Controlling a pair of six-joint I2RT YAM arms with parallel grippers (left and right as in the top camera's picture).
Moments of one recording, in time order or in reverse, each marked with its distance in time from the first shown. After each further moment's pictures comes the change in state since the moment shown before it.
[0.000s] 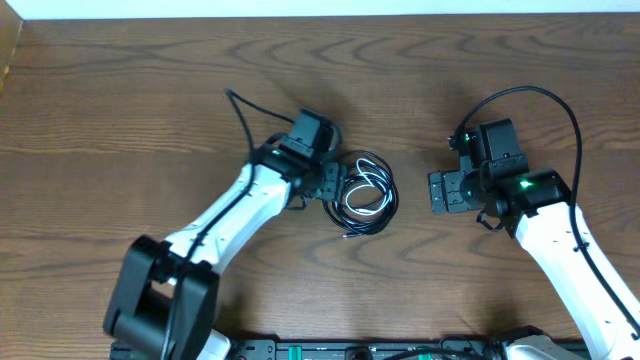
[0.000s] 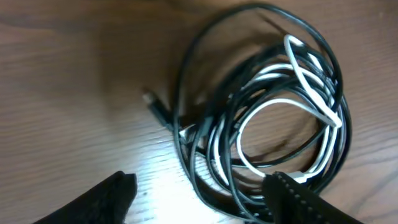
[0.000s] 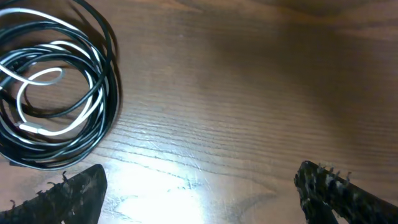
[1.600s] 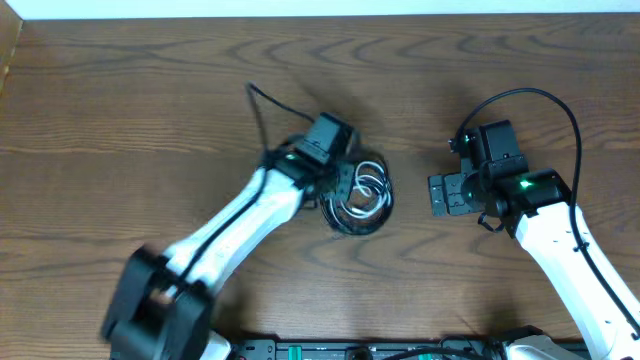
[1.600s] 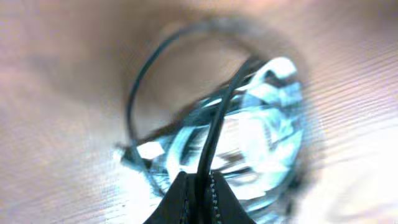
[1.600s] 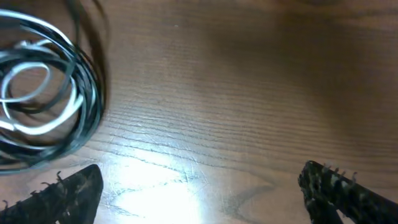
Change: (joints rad) left arm -0.080 -0.028 0.038 0.005 -0.056 0.014; right arm 0.000 0.000 0.000 -0.020 0.008 0.002
